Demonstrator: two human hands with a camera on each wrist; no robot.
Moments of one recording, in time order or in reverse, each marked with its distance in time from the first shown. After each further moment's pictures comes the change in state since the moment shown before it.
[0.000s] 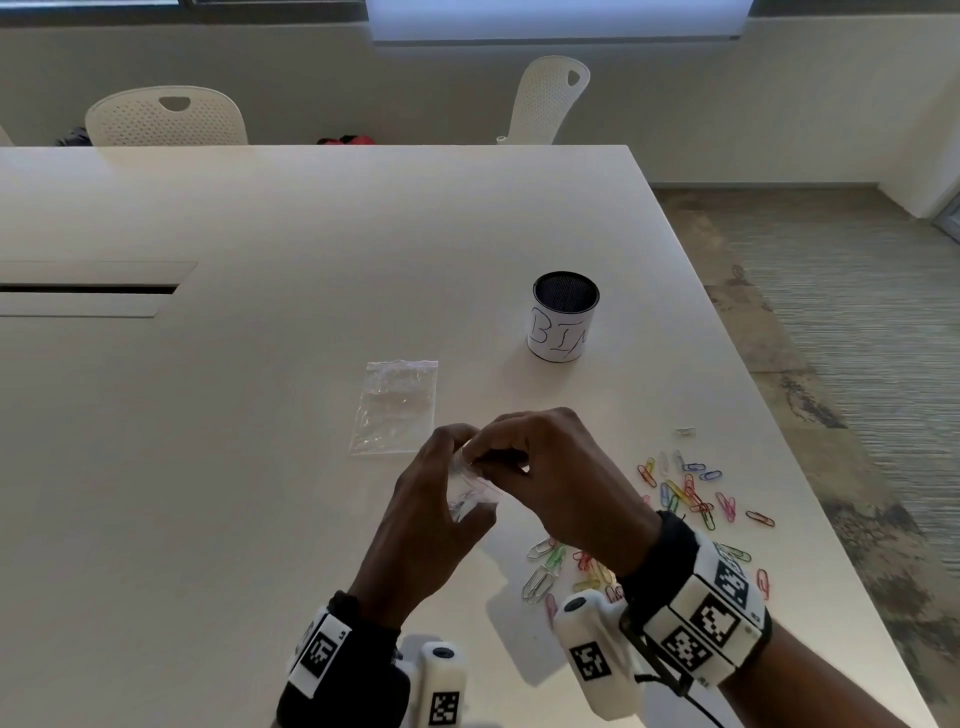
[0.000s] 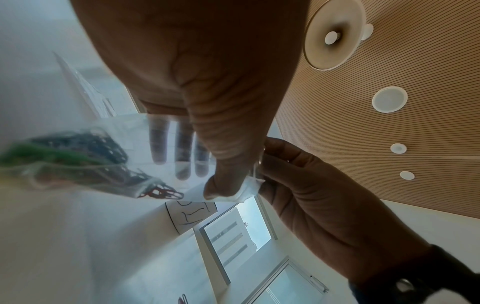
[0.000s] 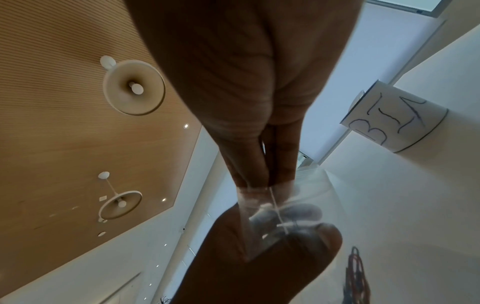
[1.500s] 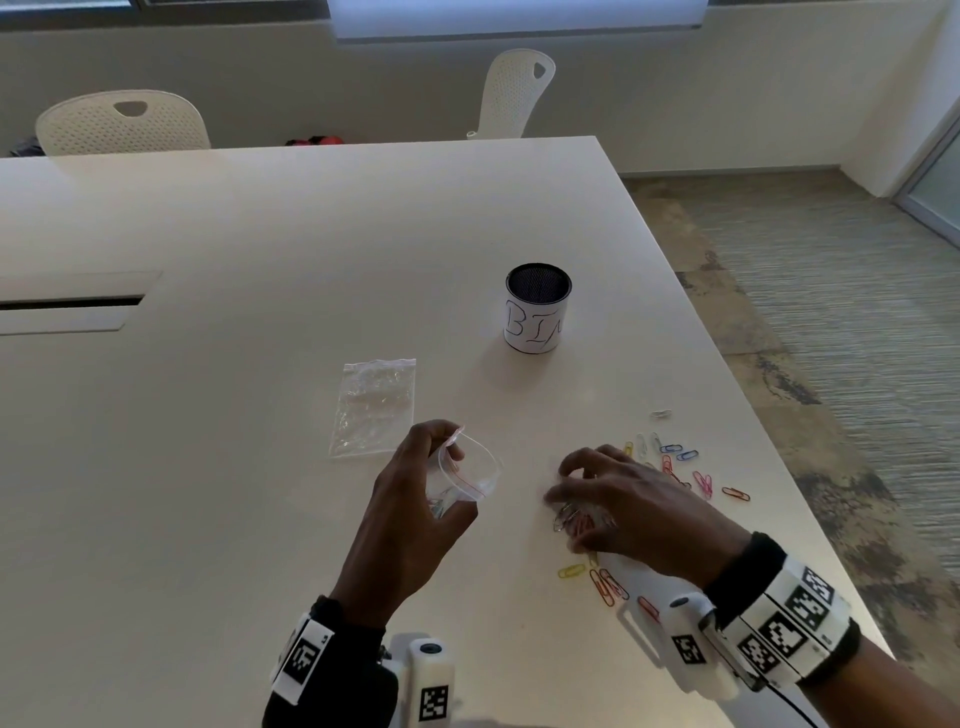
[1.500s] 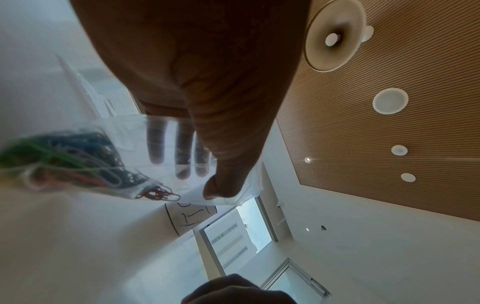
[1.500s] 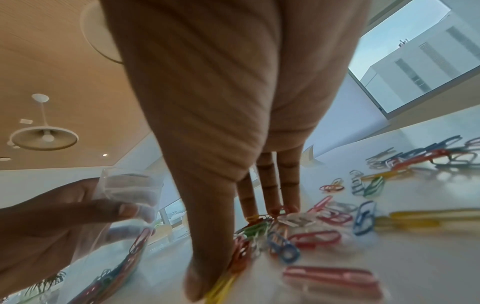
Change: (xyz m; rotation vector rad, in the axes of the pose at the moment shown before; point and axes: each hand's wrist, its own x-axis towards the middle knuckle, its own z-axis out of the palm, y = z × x) left_hand -0.002 -0.011 0.002 0.025 0.014 -0.013; right_hand -0.073 0.076 -0.036 -0.548 -0.446 0.198
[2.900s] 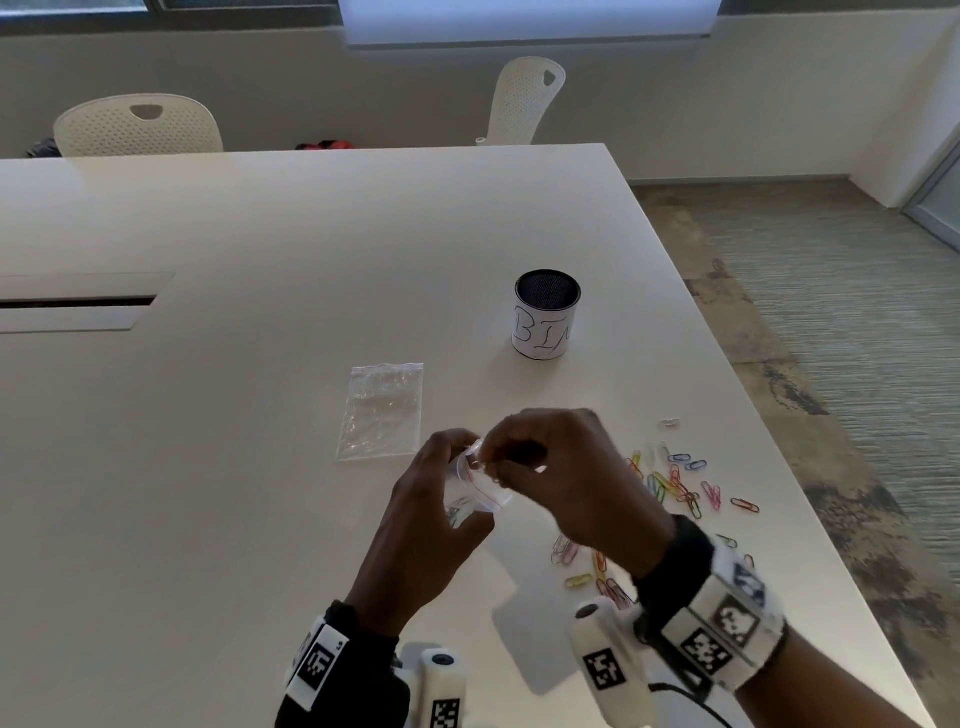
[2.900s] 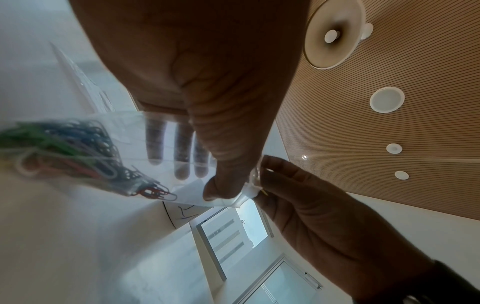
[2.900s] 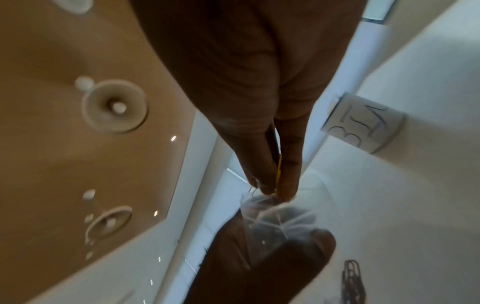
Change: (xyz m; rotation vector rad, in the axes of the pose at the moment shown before) left_hand 0.000 0.009 0.004 -0.004 -0.050 0.021; right_hand 0.037 -0.078 -0.040 0.682 0.457 -0.055
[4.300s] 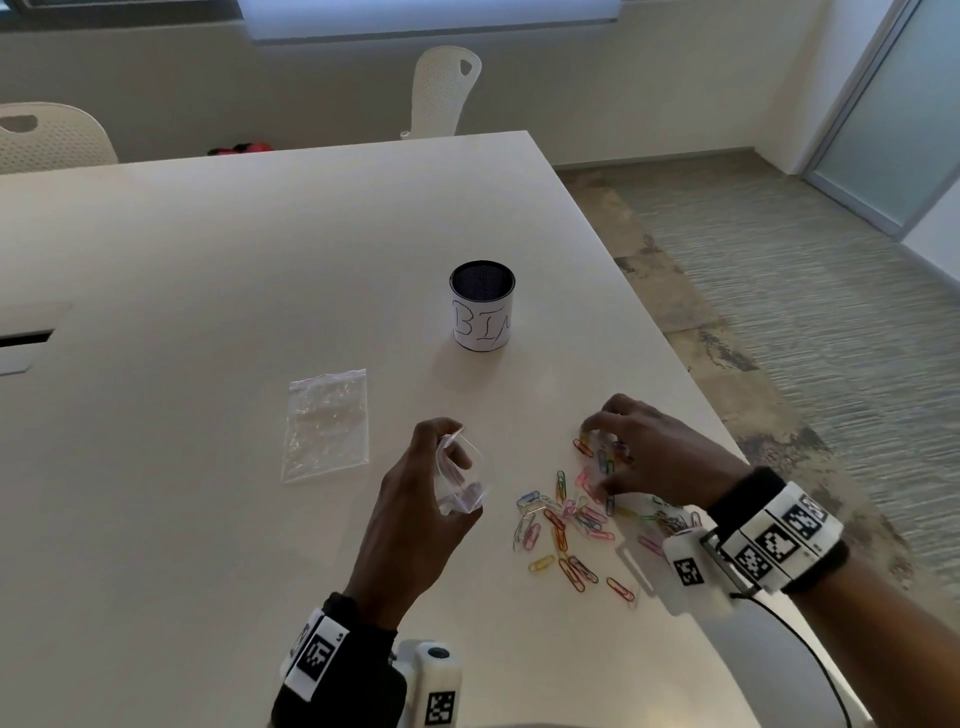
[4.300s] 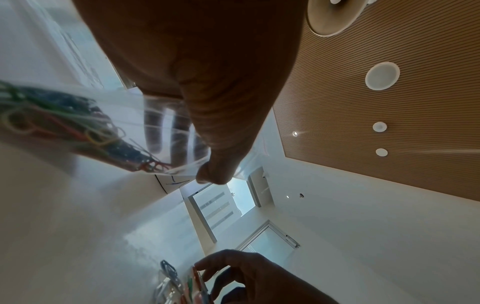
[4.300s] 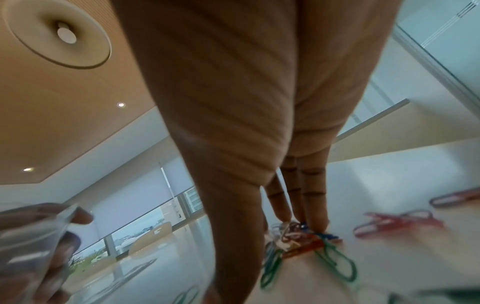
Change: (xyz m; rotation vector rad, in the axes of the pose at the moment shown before) left_hand 0.018 0.009 0.025 0.007 -0.038 0.135; right_hand -0.044 0.106 -0.090 -0.601 -0.281 0.398
